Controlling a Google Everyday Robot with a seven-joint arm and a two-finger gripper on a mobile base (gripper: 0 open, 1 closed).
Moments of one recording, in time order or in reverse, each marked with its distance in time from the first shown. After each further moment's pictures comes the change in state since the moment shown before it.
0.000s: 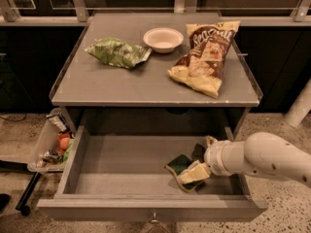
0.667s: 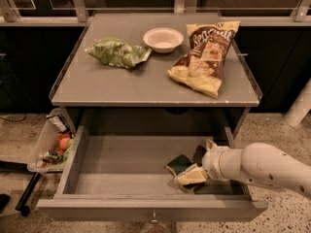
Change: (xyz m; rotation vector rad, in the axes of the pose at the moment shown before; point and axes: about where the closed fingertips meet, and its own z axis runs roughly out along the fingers) arm 0.007 0.002 0.011 0.056 -0.037 0.031
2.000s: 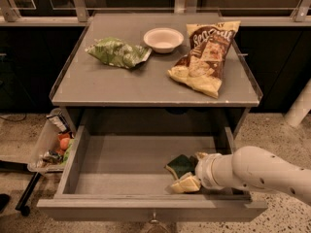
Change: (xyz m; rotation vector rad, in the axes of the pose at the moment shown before) arm 0.013 0.040 0.005 -0.077 0.084 0.022
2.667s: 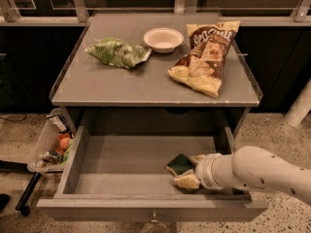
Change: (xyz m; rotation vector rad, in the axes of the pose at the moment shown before) arm 0.000 0.000 0.000 0.000 0.000 0.000
